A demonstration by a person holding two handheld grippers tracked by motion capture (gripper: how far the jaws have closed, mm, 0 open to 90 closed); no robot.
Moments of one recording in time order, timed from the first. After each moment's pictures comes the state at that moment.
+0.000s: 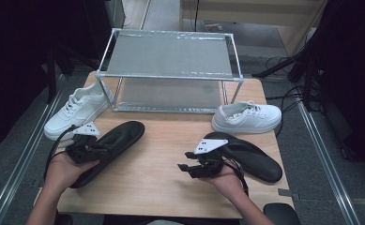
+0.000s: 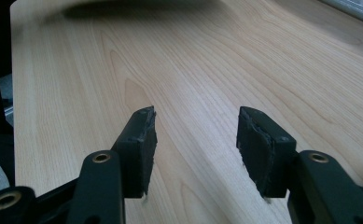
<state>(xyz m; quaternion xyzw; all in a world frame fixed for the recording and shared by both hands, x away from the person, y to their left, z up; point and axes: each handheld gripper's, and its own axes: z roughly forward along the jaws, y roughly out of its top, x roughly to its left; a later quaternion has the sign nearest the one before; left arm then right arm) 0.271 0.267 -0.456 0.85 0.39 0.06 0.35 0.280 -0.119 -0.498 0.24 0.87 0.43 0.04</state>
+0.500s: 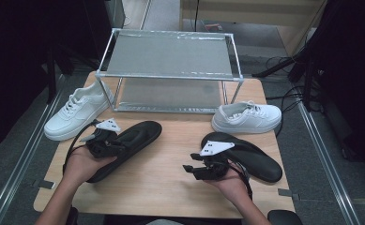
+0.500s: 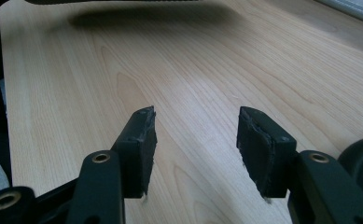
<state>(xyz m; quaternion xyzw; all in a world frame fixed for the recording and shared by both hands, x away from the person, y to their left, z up) 0.290 0.219 -0.453 0.87 0.37 0.05 0.34 0.273 -0.133 -0.499 0.26 0.86 0.43 0.05</state>
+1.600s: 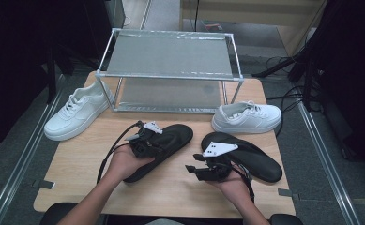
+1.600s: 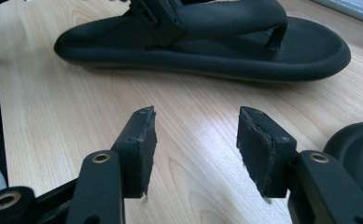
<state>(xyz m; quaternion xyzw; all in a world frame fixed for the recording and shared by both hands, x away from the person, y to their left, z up) 0.317 0.122 -0.485 0.88 0.34 -0.01 0.34 0.269 -0.140 -0.500 0.28 0.86 0.43 0.06</state>
